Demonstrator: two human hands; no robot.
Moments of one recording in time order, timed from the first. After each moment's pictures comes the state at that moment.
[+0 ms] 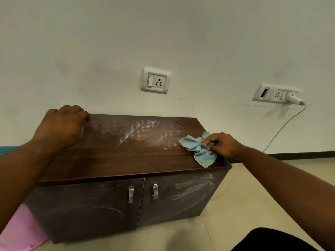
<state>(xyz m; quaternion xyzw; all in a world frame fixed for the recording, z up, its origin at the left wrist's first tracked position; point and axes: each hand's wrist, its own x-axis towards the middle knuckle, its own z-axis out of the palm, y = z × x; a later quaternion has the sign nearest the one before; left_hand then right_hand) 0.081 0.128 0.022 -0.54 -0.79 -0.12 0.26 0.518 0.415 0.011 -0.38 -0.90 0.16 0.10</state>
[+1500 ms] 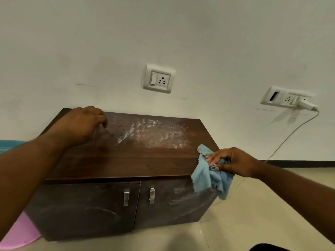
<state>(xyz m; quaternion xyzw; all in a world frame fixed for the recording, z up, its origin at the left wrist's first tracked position) 0.093 0.158 0.018 -0.67 -0.71 -0.11 0.21 0.552 0.395 0.012 -0.23 -0.92 0.31 0.06</state>
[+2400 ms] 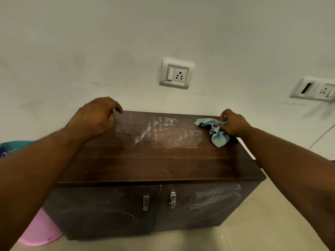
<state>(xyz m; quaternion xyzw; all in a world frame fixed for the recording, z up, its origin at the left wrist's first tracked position) 0.077 0.176 0.024 -0.58 -0.77 -0.25 0.12 0.428 0.500 0.009 -0.48 -0.86 0.10 0.13</state>
